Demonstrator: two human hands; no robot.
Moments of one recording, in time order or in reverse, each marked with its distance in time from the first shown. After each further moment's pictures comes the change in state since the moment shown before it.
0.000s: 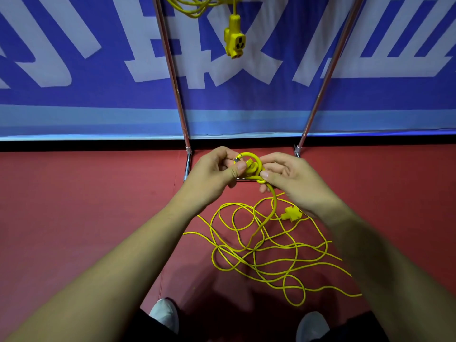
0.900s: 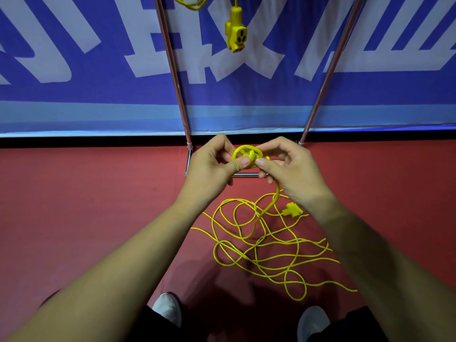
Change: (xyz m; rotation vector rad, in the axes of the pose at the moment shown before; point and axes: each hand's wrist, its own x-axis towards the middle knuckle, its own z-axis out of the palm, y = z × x) left_hand -0.004 0.005 0.003 0.128 0.197 0.090; right_hand 0.007 -0.004 0.015 0.016 0.201 -0.136
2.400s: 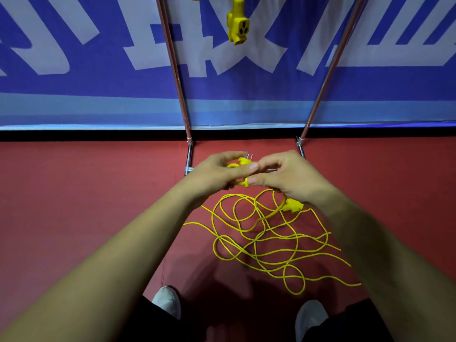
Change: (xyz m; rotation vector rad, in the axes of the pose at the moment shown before) left_hand 0.003 -0.015 -0.004 -0.080 -0.376 -0.449; right_hand -0.002 0.000 -0.005 -0.270 -0.284 0.125
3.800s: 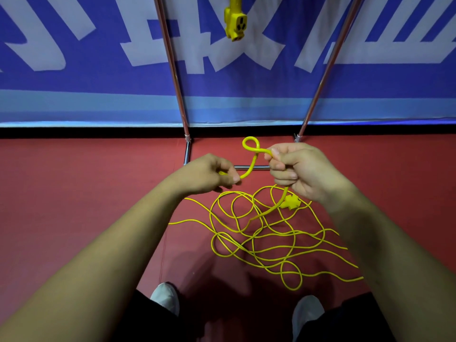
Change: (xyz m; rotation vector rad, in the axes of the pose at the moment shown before) left_hand 0.004 -0.010 -0.021 0.430 -0.134 0.035; right_hand 0.002 0.008 -0.019 0.744 -0.005 0.292
